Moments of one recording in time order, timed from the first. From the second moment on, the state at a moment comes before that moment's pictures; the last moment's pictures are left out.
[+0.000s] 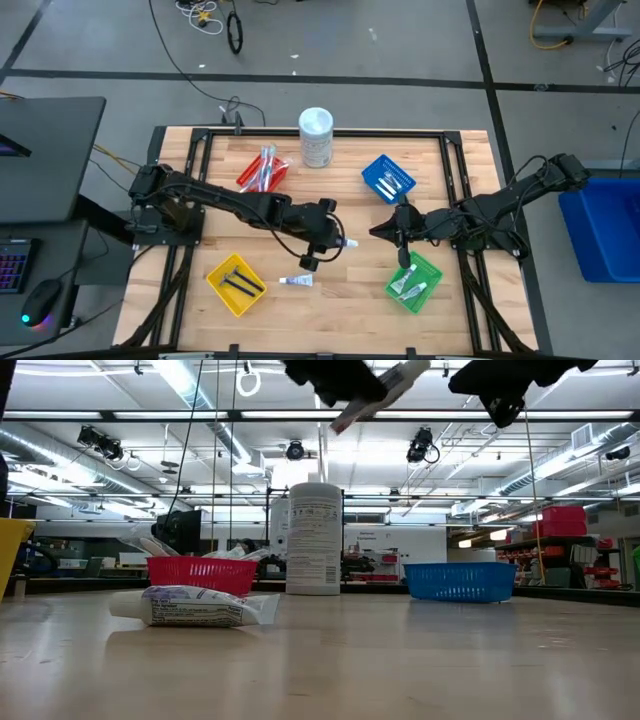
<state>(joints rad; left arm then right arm) -0.18 1.72 1.38 -0.30 -0.05 0.21 0.41 1.00 0.66 -0.07 0.39 0.30</state>
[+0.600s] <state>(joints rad) -0.14 1.72 1.50 -0.27 -0.05 0.23 0.41 1.00 0.66 0.10 0.39 0.17</state>
